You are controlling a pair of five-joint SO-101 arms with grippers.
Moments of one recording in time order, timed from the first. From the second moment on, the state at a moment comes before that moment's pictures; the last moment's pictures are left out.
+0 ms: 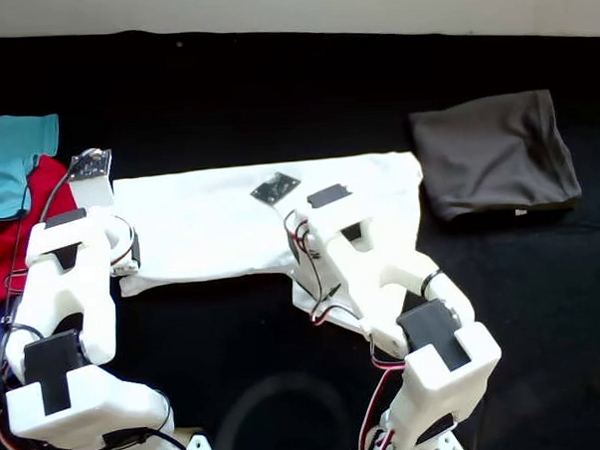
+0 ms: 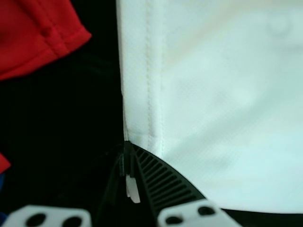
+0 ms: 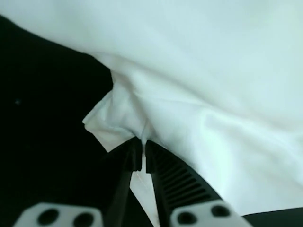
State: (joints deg) left arm -24.2 2.2 37.5 45.0 -9.8; right arm -29.5 11.3 18.8 70.0 19.9
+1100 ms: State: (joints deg) left arm -24.2 2.2 37.5 45.0 -9.8; right arm -30.4 11.9 10.4 79.0 19.8
